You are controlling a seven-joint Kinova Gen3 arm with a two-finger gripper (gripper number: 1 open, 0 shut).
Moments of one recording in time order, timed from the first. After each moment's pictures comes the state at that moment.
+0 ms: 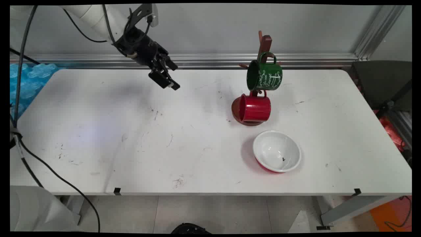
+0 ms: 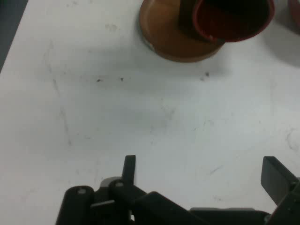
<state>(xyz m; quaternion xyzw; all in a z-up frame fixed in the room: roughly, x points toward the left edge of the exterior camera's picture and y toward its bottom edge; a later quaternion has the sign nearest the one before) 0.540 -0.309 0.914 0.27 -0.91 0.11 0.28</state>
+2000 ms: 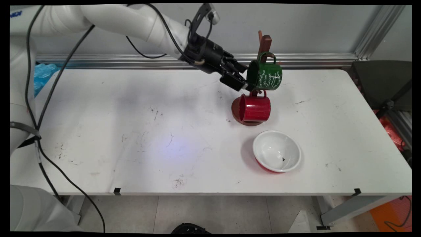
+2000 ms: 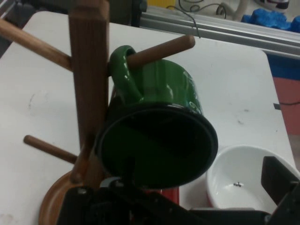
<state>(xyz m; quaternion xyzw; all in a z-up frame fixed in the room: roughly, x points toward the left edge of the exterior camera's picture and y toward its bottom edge) 0.397 -0.336 0.885 0.26 -0.84 0.08 0.47</state>
